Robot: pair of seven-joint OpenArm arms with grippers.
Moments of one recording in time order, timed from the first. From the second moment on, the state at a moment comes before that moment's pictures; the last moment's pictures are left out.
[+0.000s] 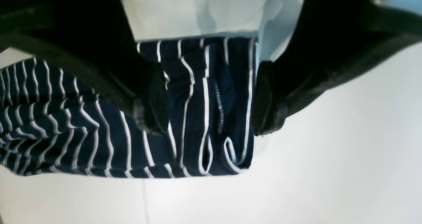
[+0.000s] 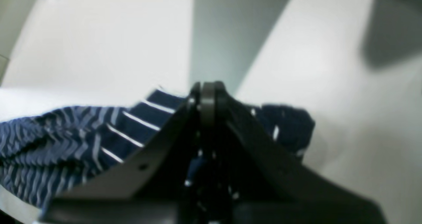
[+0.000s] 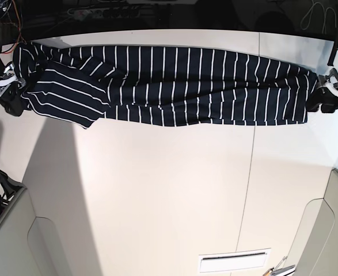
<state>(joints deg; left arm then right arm) 18.5 -30.4 -35.7 90.9 -53.7 -31.8 56.8 -19.7 12.0 42.2 101.7 48.4 32.8 -52.8</state>
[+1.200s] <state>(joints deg) 16.3 -28.4 -27.1 80.3 -39.7 -31.9 43.1 -19.7 12.0 41.6 91.6 51.6 32.8 -54.7</state>
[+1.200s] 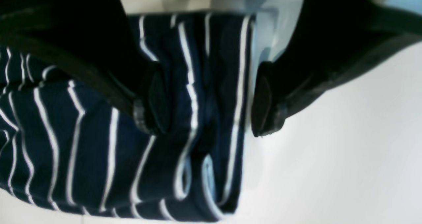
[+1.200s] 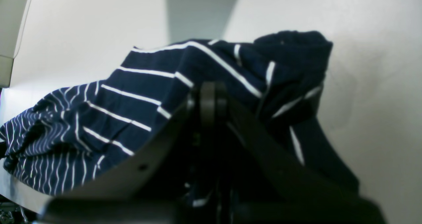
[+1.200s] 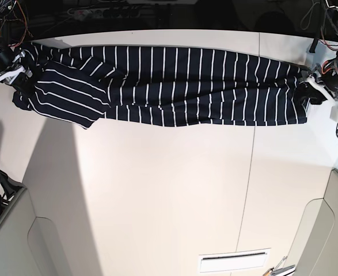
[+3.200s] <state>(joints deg) 4.5 -37.4 -26.8 84.7 -43.6 -36.0 48.6 -19.4 12.0 41.6 96.7 59.6 33.0 -56.6</state>
